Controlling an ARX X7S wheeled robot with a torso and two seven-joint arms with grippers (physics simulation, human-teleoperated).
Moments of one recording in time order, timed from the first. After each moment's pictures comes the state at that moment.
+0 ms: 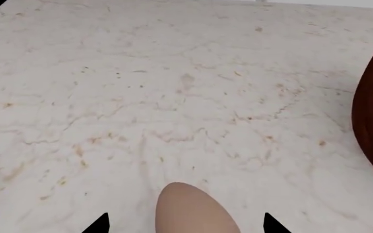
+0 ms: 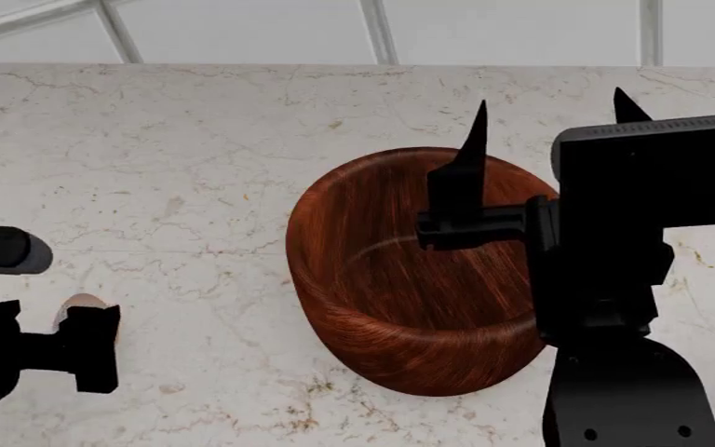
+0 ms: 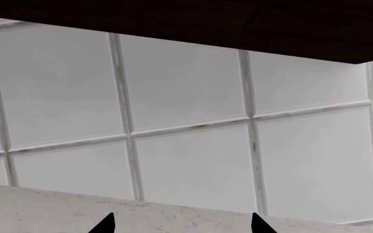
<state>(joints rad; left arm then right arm) -0.68 -0.51 0.15 0.12 -0.98 -1.12 -0.37 0.66 0.19 -0.04 -0.38 0.09 0.74 0.01</state>
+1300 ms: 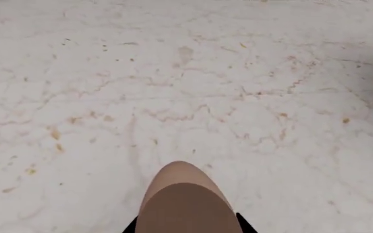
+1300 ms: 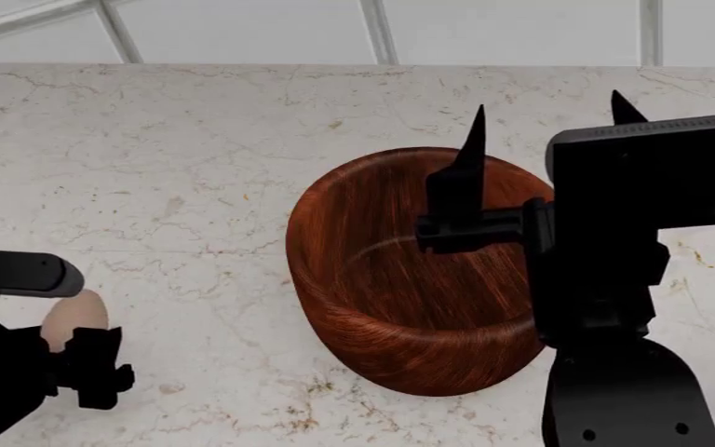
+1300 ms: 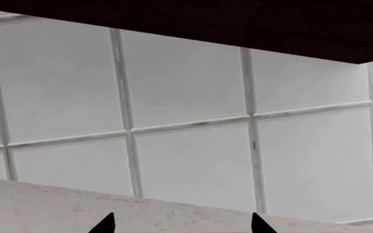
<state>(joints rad) -0.68 -0.49 0.26 -0.02 -0.86 -0.99 -0.26 0.66 0.22 -0.07 -0.37 0.12 0.74 0.03</state>
